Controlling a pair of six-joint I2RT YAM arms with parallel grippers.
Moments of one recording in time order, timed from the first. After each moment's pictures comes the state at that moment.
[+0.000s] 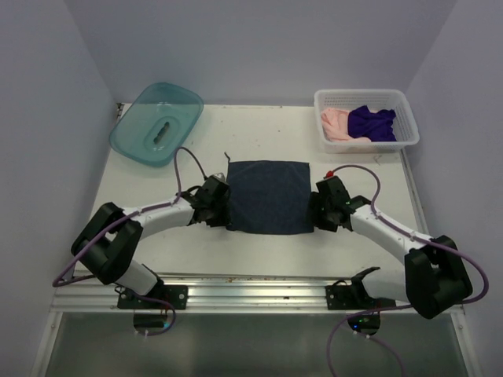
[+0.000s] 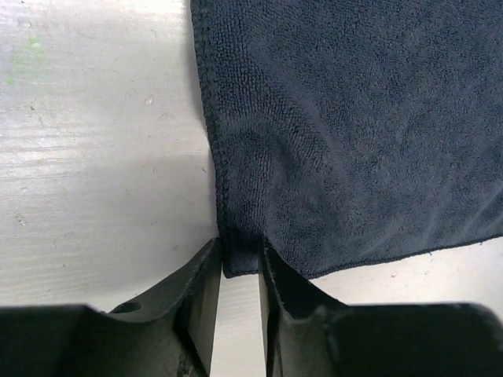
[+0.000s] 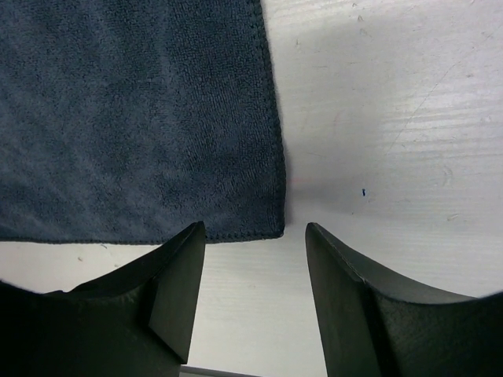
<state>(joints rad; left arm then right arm) -0.64 1.51 0.74 -0.29 -0.02 -0.76 0.43 1.24 0.65 -0.49 0.06 0.68</state>
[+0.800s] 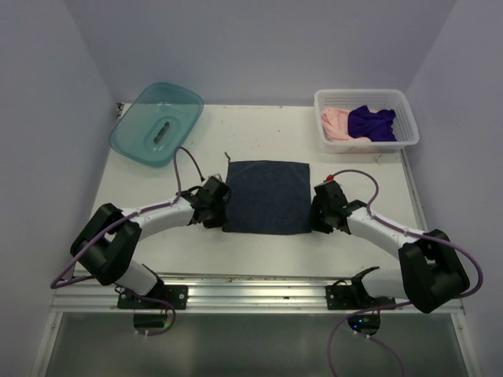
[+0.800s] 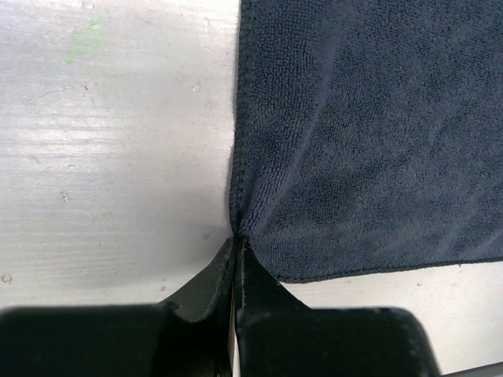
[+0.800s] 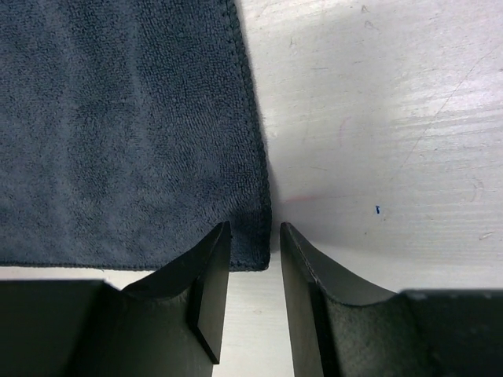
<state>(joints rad) -0.65 1.51 0.76 -0.37 -0.10 -0.78 0.45 1.30 0.58 -0.37 0.06 0.75</state>
